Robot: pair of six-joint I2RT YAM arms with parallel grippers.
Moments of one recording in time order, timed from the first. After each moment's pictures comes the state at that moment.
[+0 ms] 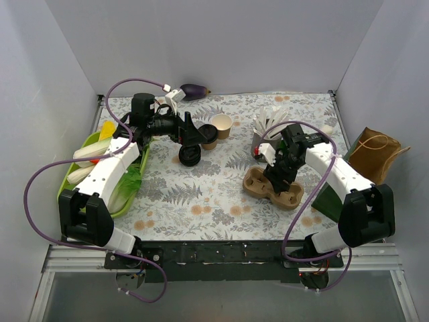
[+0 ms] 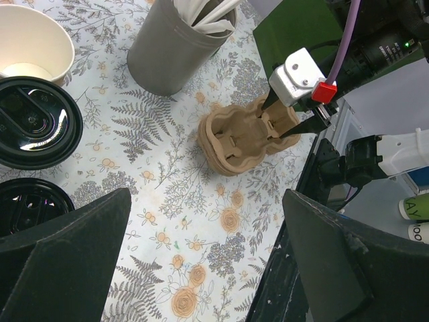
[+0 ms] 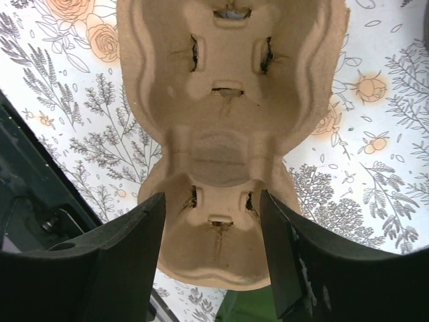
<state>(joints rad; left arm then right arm) -0.27 1.46 1.28 -0.31 0.88 -0.18 0.32 1.44 1.09 -1.05 -0.39 -0.79</state>
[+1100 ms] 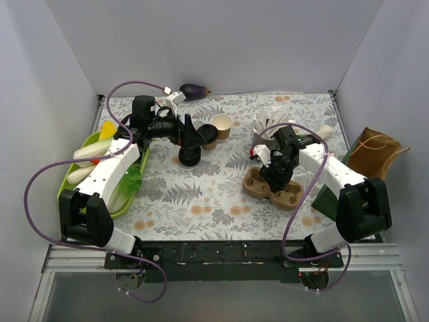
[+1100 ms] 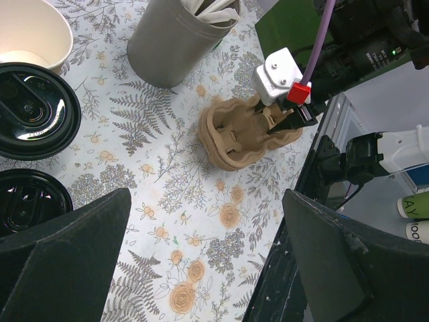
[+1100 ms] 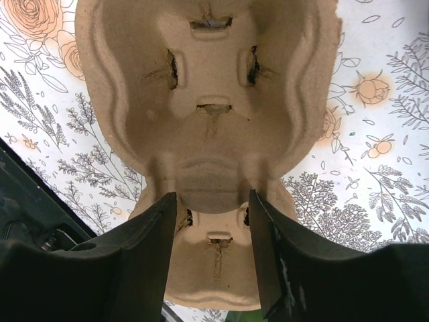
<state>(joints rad) -0.27 1.45 1.25 -0.31 0.88 -0.18 0.37 1.48 1.07 -0.97 -0.32 -0.68</state>
